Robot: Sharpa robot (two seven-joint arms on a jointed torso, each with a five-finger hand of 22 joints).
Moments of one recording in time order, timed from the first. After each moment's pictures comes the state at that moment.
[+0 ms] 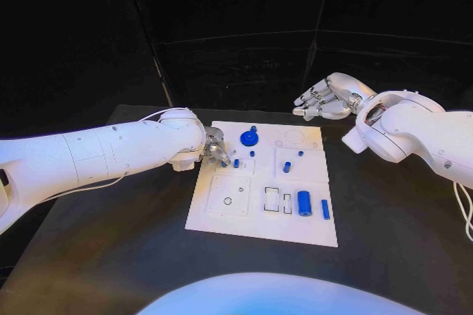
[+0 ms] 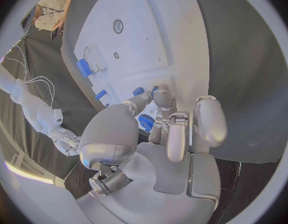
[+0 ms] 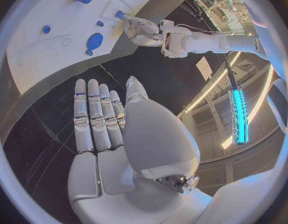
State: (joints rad) left arm 1.23 -0.70 -0.11 1.33 -1.14 0.15 -0.52; left_hand 1.01 0.02 0.58 -0.06 0.09 0.93 0.06 0.61 0.49 1.28 -0.02 0.96 0.79 1.46 -0.07 1.57 1.31 0.08 1.42 0.04 1.28 1.23; right arm 1.33 -0.72 -0.05 1.40 -0.91 -0.26 0.00; right_hand 1.54 0.02 -0.17 0.27 0.31 0.93 0.22 0.08 0.07 1.03 0.15 0.31 0.07 1.05 0.11 0.30 0.32 0.18 0.98 0.22 0.26 0.12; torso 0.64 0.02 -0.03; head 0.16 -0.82
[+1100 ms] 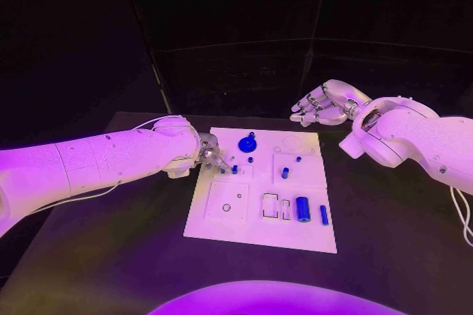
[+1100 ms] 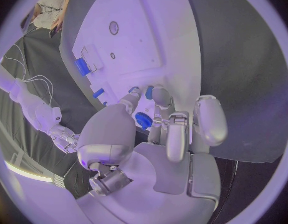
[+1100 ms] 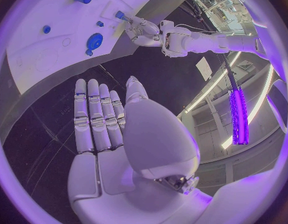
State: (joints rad) left arm 1.23 -0.73 -0.11 1.35 -1.14 0.11 -0.52; left_hand 0.89 -0.04 0.22 0.09 0.09 0.94 0.04 0.64 0.48 1.26 -0.02 0.93 0.72 1.47 -0.08 1.57 1.31 0.08 1.42 0.03 1.26 1.23; right arm 1.33 -0.72 -0.05 1.40 -0.91 -0.26 0.00; right_hand 1.54 0.02 -0.17 0.28 0.31 0.93 0.22 0.08 0.07 1.03 0.15 0.31 0.07 1.05 0.11 0.30 0.32 0.18 0.98 0.22 0.26 0.12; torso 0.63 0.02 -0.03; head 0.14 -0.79
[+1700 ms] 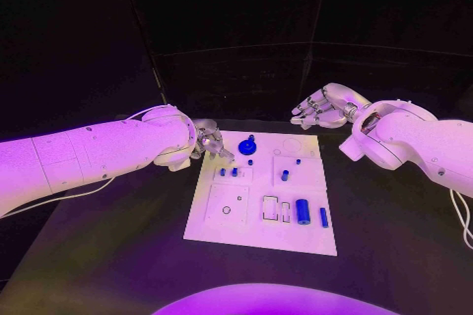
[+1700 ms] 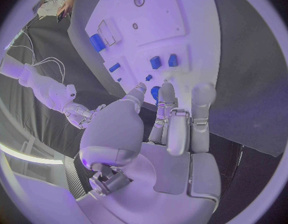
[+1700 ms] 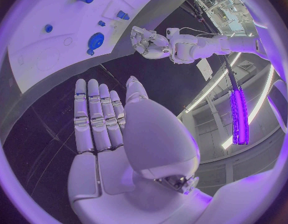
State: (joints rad) left arm 1.28 -0.78 -0.08 1.43 -1.07 -0.01 -0.47; left_hand 1.07 -0.02 0.12 0.07 0.10 0.81 0.10 0.63 0.45 1.06 0.02 0.84 0.61 1.46 -0.04 1.43 1.30 0.14 1.25 0.06 0.98 0.95; right arm 1.32 -0.72 -0.05 1.39 -0.91 -0.25 0.01; right_hand 1.54 0.02 -0.17 0.28 0.31 0.93 0.22 0.08 0.07 1.03 0.15 0.31 0.07 1.05 0.11 0.30 0.32 0.18 0.98 0.22 0.26 0.12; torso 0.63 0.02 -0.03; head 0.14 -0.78
